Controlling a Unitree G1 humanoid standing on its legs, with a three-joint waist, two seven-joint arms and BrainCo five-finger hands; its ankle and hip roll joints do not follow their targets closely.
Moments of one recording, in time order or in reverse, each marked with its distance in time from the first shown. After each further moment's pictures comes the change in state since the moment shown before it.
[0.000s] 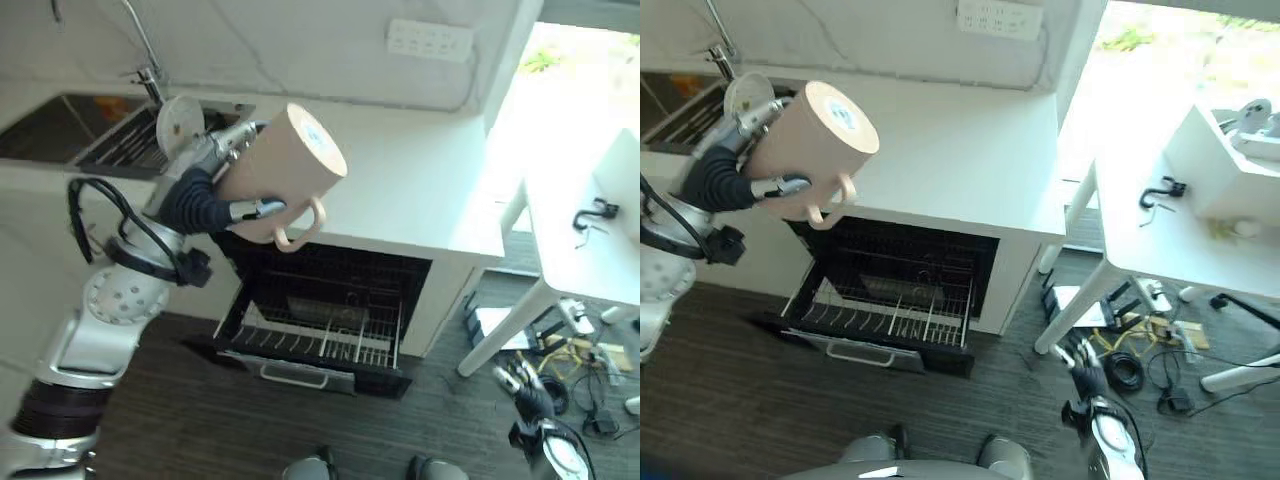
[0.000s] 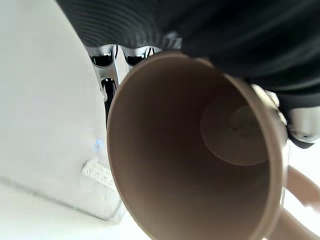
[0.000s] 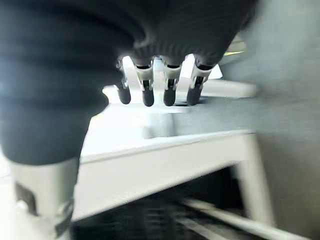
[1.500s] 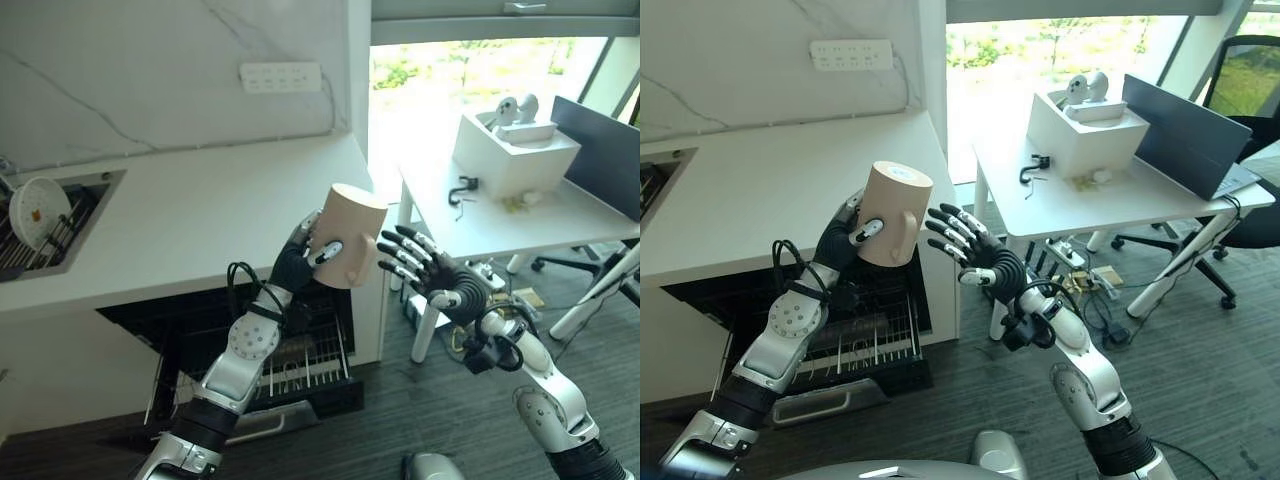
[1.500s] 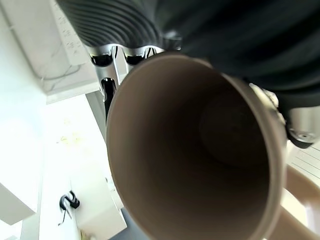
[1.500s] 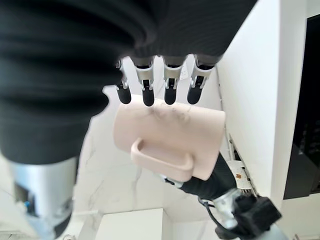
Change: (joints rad) left arm -0.008 -0.378 -0.323 0.272 -0.062 -0.088 0.092; right arm -0.255 -0.147 0.278 -0.819 0.231 0.325 0.326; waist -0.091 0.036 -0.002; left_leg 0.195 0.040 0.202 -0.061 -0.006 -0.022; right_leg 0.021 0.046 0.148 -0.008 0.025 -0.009
